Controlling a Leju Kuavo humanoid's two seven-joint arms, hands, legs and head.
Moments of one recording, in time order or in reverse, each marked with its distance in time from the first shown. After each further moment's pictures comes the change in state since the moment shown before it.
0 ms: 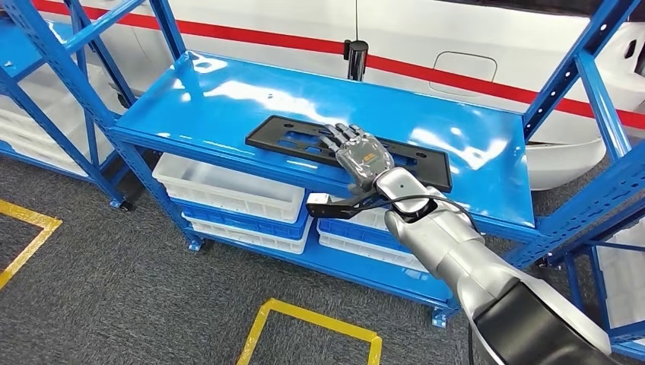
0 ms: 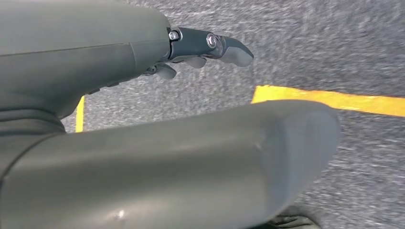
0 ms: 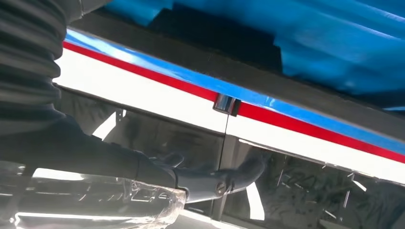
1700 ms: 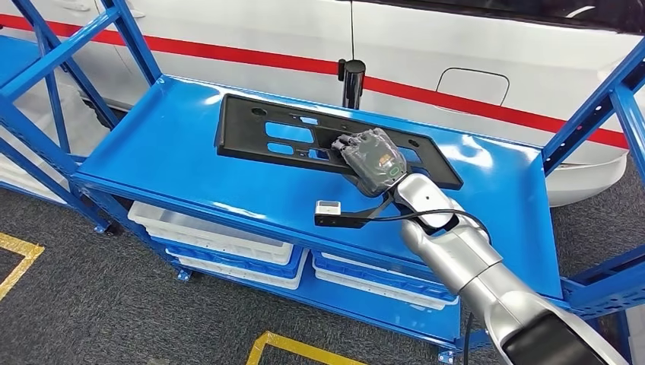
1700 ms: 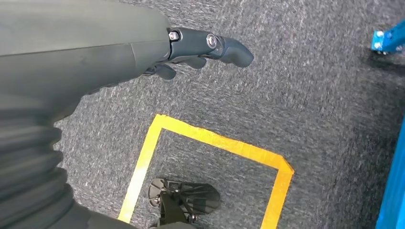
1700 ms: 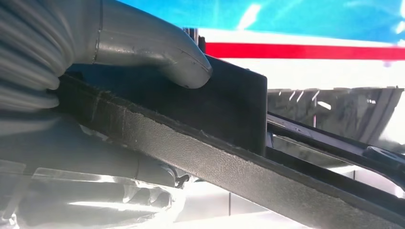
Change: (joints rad) left arm -0.020 -0.003 0.158 -0.008 0.059 0.094 -0.284; right arm 0.174 -0.143 -0.144 -0.442 -0.061 -0.113 -0.147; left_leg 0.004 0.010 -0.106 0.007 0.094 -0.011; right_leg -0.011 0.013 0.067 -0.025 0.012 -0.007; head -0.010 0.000
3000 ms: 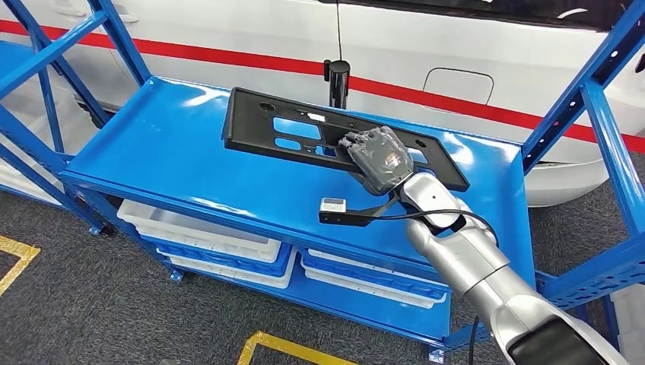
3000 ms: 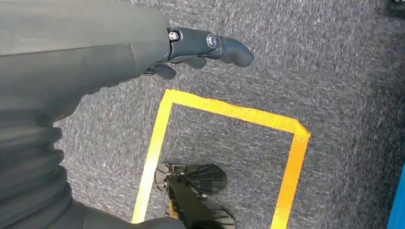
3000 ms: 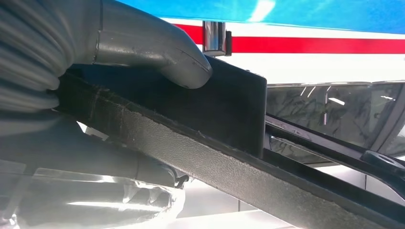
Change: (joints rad) left arm 0.002 -0.004 -0.003 0.000 -0.057 -0.054 0.055; right arm 0.014 -0.006 -0.039 -0.035 0.038 0.046 0.013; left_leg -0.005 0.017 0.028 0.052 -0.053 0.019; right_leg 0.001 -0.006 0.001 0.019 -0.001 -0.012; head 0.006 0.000
